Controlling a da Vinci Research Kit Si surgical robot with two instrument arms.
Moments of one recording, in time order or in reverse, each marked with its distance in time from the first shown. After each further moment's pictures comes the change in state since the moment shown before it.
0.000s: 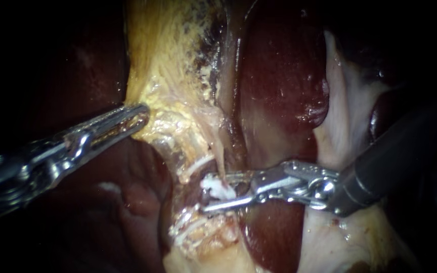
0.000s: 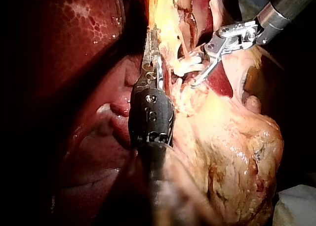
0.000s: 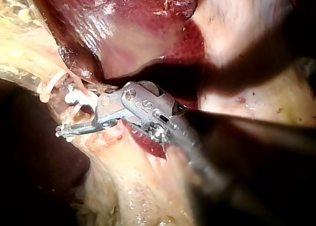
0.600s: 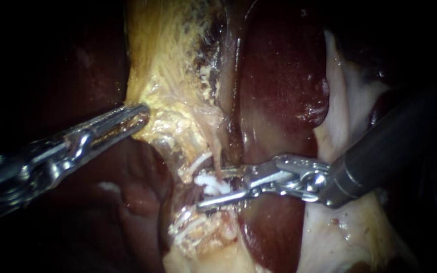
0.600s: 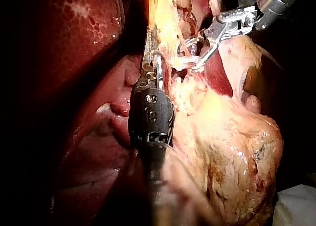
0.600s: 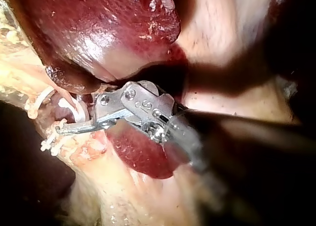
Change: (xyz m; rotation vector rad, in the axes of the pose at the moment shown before) right arm 0.002 0.003 -0.006 -0.049 0.023 -0.048; left arm 0.000 0.000 0.000 -0.002 0.002 -0.001
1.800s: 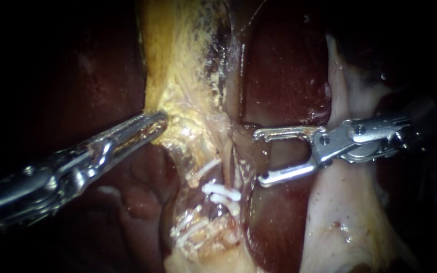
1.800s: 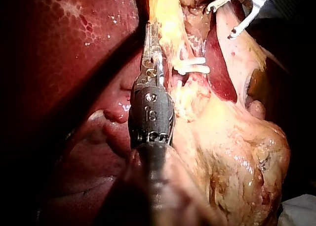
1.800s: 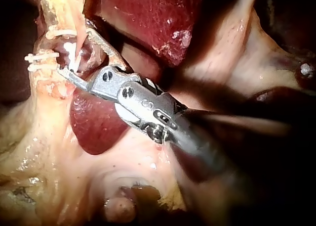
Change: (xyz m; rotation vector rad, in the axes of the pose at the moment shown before) right arm 0.007 -0.004 -0.011 0.032 0.002 -0.462; left arm 0.005 -0.002 0.008 0.047 0.082 0.016
